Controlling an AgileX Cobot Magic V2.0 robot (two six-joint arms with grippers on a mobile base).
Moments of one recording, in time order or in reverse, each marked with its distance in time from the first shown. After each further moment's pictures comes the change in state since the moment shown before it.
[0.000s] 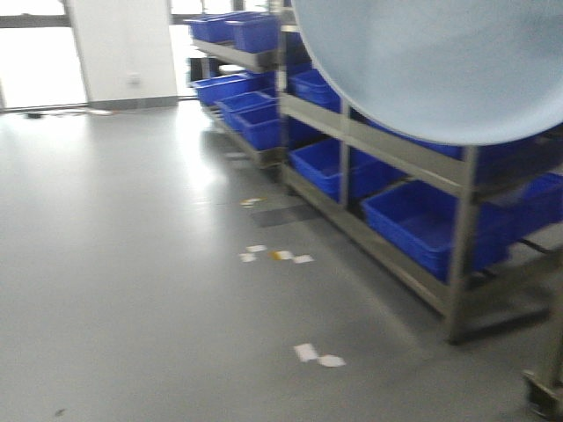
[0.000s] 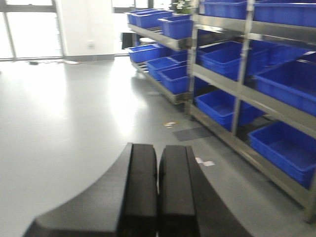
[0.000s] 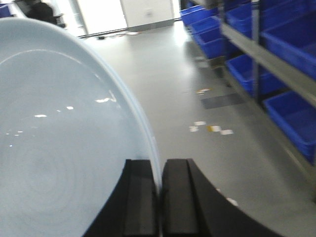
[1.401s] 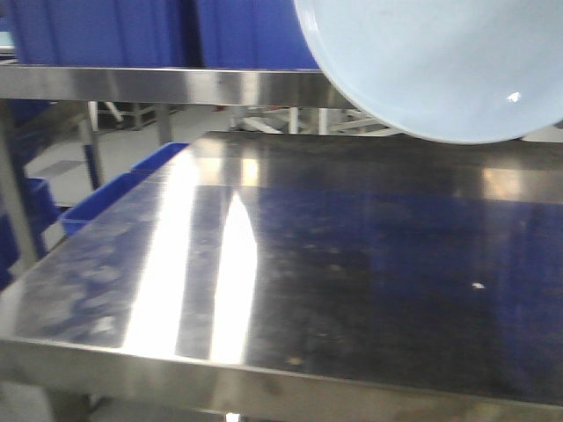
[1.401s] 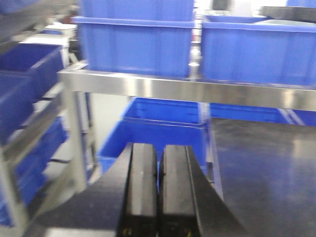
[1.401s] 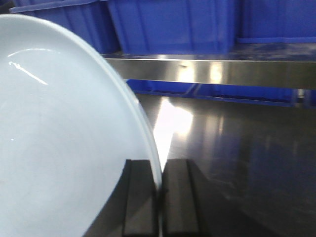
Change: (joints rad) left arm 0.002 0.000 0.000 0.000 0.000 0.000; right arm 0.000 0.002 0.000 0.000 0.000 0.000
